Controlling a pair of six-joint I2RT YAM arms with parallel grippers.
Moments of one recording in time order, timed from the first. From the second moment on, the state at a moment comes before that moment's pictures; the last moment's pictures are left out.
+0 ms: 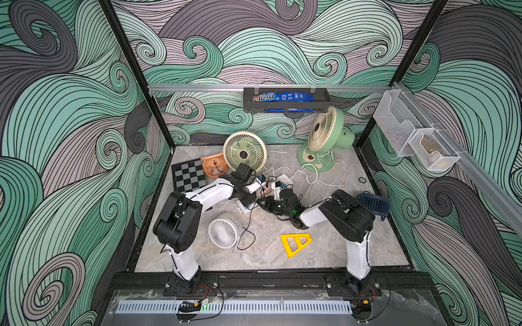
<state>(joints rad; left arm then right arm) -0.51 1.75 1.18 -0.55 0.13 0.43 0.70 2.01 0.78 0.87 -0.28 1.08</state>
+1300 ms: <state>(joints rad) -0.27 1.59 1.22 -0.85 0.31 0.53 0.68 1.99 0.79 0.82 -0.30 1.00</state>
